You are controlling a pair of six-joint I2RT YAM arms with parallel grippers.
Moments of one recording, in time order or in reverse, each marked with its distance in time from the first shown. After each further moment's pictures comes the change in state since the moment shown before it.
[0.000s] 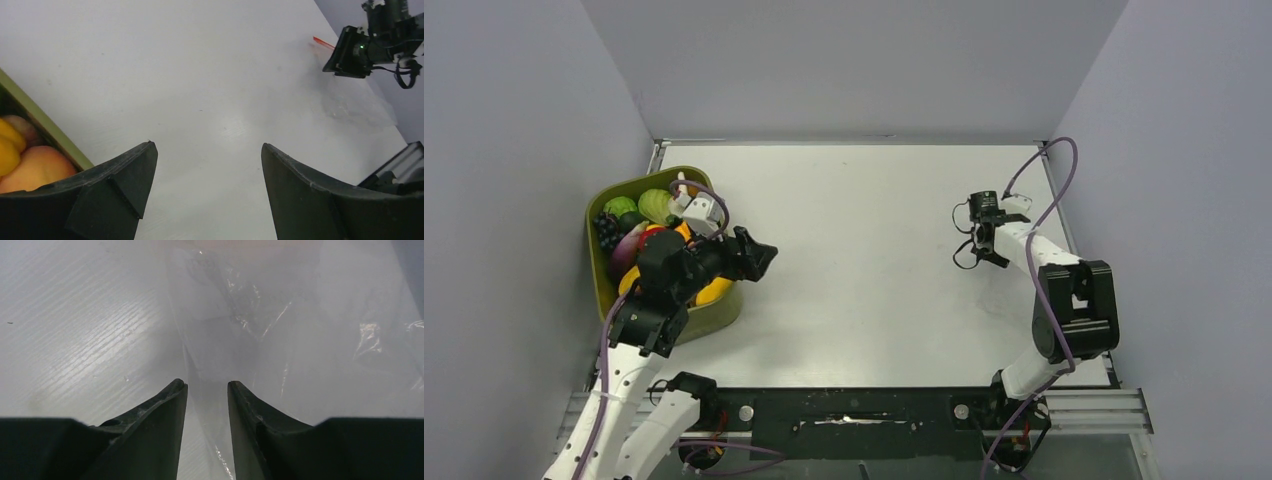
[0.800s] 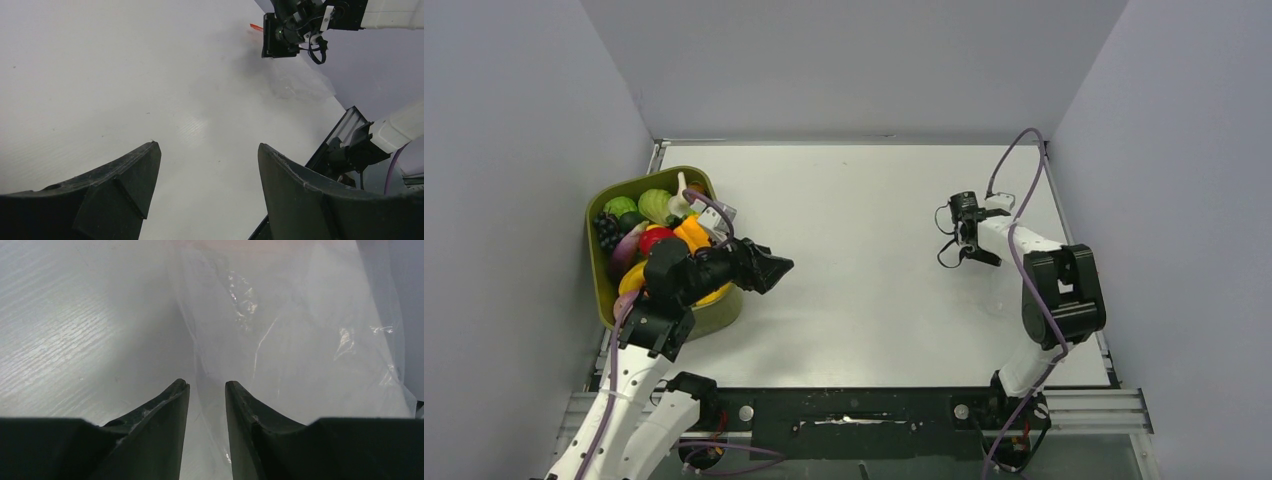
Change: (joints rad) left arm -0.009 -0.018 -0.127 0.192 0.277 -0.082; right arm 0.083 0.092 0.063 -0.069 0.167 -0.021
